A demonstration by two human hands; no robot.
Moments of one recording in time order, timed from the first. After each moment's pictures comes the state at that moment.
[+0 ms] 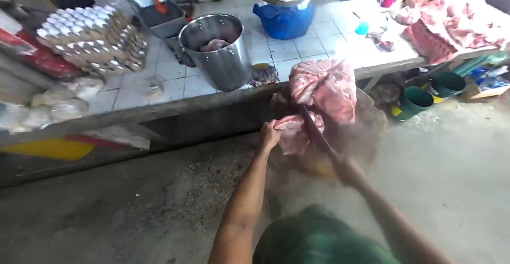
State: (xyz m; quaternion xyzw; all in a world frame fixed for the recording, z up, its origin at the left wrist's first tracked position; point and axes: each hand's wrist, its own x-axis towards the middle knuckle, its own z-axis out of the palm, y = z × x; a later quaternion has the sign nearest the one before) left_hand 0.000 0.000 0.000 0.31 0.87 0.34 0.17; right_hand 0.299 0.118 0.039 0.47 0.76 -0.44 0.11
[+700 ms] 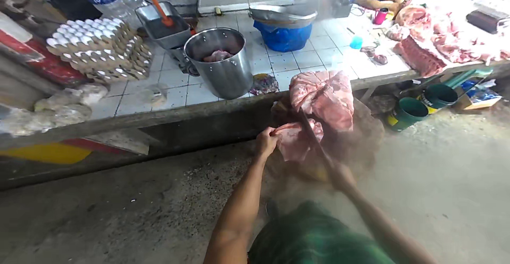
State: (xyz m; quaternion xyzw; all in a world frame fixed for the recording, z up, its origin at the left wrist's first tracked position) left_hand -0.003 -0.026 0.000 0.32 0.84 0.42 0.12; right_hand 0.277 0.103 0.041 0.44 0.81 -0.38 0.05
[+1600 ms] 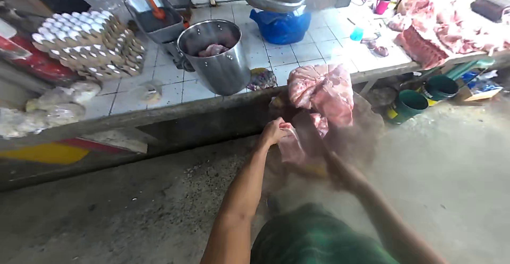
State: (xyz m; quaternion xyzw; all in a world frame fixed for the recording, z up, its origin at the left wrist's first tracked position) left_hand -0.028 0.028 0.008 0.44 0.82 0.29 0.23; right_hand 0.304 0.120 0.032 0.41 0.48 -0.77 0.08
